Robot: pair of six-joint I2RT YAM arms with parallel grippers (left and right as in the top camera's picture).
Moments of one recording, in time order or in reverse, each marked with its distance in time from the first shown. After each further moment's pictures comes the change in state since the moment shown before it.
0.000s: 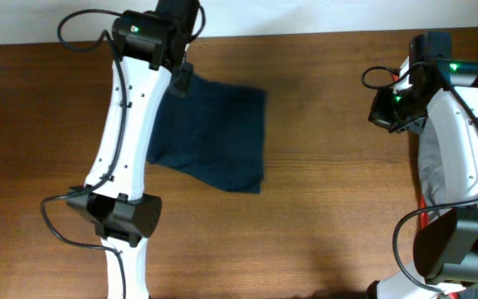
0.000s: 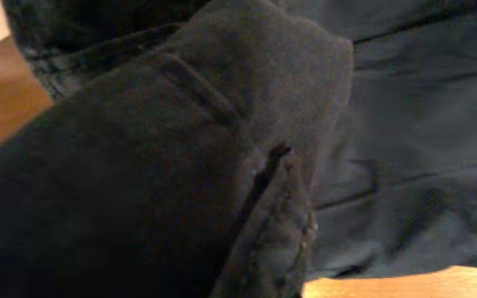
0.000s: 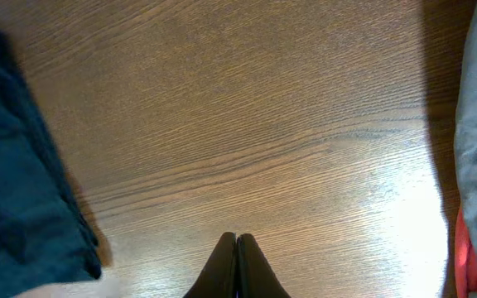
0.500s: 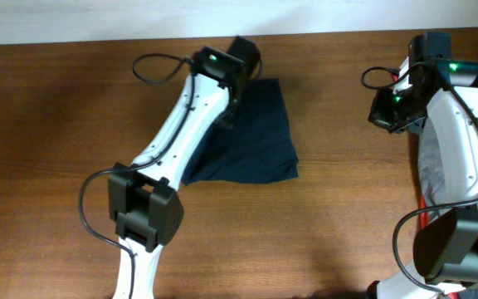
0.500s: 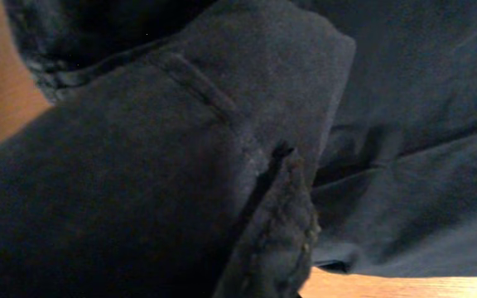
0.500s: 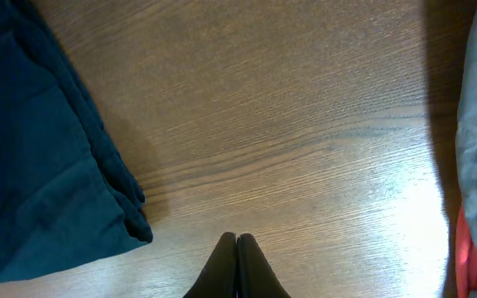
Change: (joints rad) left arm -0.175 0.034 -0.402 0.196 -0.003 -0.220; right arm 0.000 0.000 0.000 -0.006 -0.001 0.000
